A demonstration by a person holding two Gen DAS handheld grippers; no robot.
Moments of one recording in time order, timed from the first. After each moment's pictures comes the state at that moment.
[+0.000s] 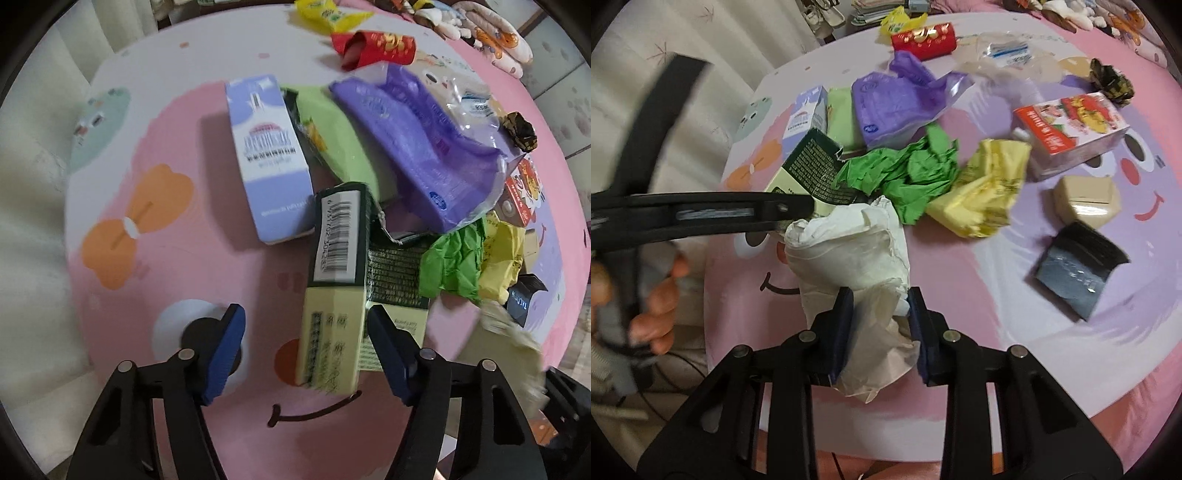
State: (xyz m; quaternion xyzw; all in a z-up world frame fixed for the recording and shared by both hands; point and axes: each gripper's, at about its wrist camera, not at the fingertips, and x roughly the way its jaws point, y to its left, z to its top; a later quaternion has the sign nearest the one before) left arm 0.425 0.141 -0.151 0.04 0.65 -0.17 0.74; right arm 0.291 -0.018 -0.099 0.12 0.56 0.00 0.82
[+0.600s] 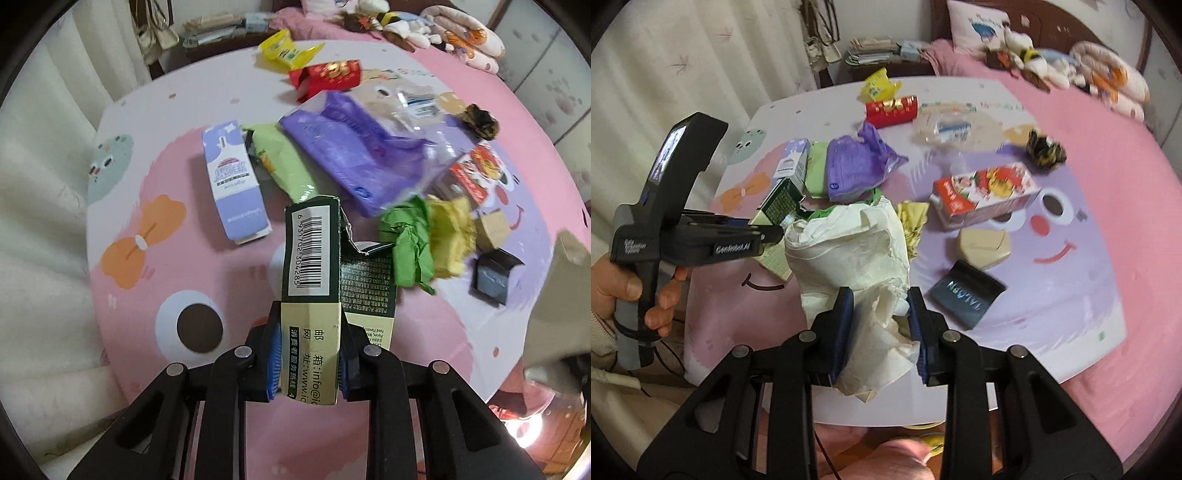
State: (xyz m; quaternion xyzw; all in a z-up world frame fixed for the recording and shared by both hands) left arm 0.371 0.102 -0.105 0.09 0.59 -0.19 0.78; right arm 0.243 -0.041 -0.008 0.02 0.51 -0.03 0.86
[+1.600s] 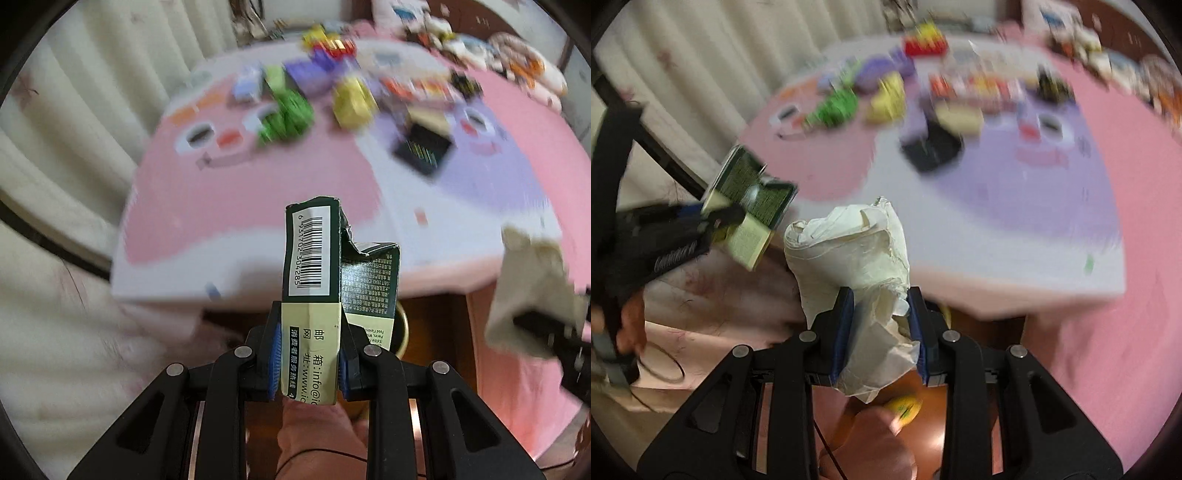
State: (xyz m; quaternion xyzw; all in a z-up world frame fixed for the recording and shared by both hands) left arm 0.073 0.045 -0.096 0.04 0.58 -0.01 0.81; right arm 0.068 -0.147 -0.055 0.01 0.56 0.13 0.82
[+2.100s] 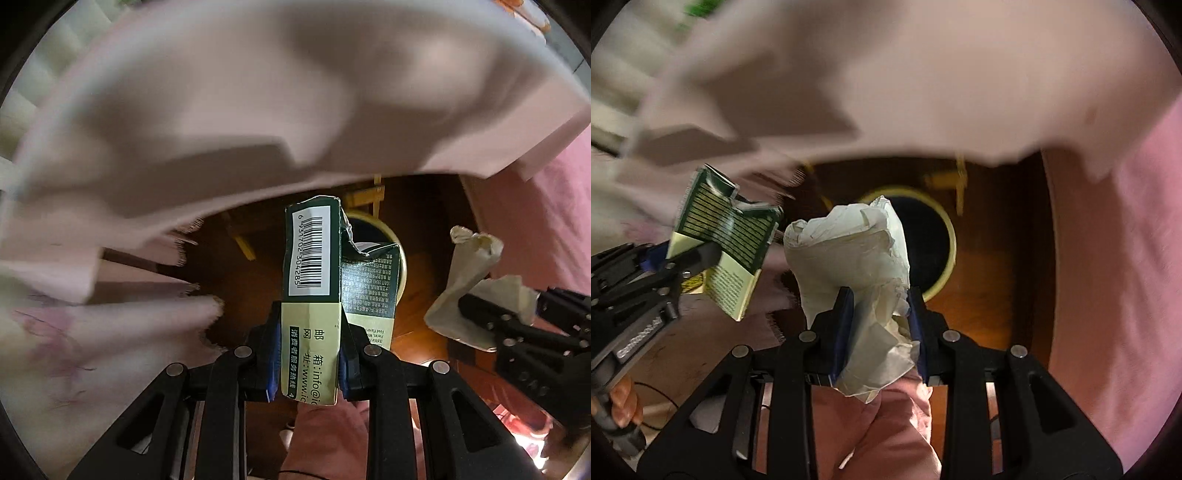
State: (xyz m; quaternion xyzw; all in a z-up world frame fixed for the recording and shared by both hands) left arm 0.033 -0.032 -0.293 0.08 0.65 -0.06 0.76; right arm 0.011 -0.190 -0.258 0.10 0.65 0.05 0.76
